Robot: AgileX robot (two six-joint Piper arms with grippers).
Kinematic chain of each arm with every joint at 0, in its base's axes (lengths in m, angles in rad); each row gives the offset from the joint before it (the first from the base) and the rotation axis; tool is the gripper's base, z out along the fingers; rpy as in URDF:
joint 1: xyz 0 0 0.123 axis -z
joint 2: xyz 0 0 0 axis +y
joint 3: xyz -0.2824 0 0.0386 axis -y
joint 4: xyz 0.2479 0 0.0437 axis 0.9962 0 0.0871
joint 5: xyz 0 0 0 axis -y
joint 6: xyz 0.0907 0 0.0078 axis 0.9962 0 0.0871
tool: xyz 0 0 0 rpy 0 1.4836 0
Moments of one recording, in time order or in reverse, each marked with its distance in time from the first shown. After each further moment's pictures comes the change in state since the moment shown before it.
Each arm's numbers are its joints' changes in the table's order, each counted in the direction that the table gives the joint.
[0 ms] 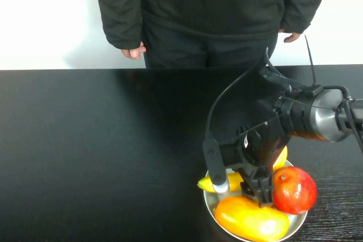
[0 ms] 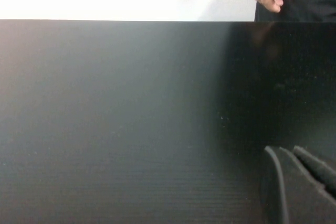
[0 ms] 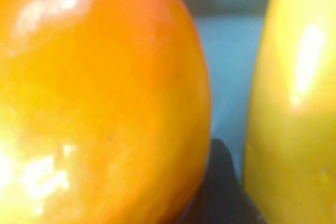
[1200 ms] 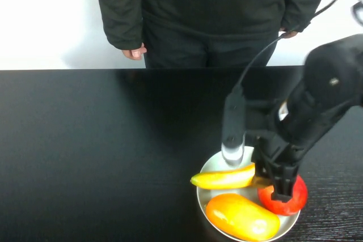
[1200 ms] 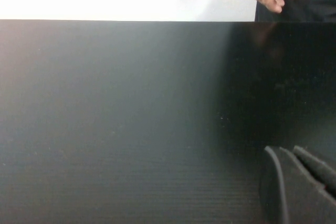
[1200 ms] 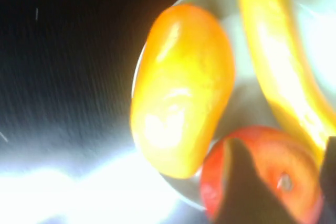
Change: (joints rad) right arm 0.002 -0.383 -0.011 0.108 -0.310 0.306; left arm 0.000 0.000 0.000 0.000 0.000 0.000
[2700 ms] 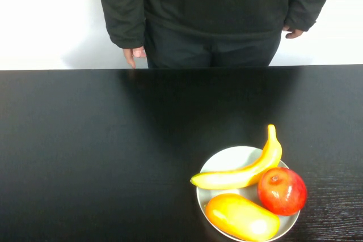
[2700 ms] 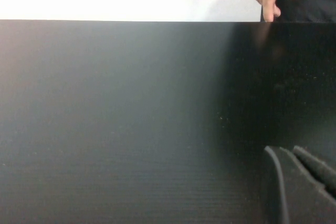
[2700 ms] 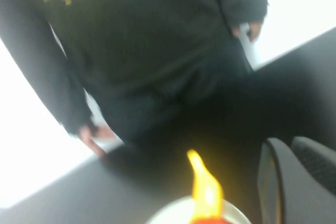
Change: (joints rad) right arm 0.563 -1.599 -1.215 0.639 0.818 0.707; left arm 0.000 0.000 0.000 0.000 0.000 0.000
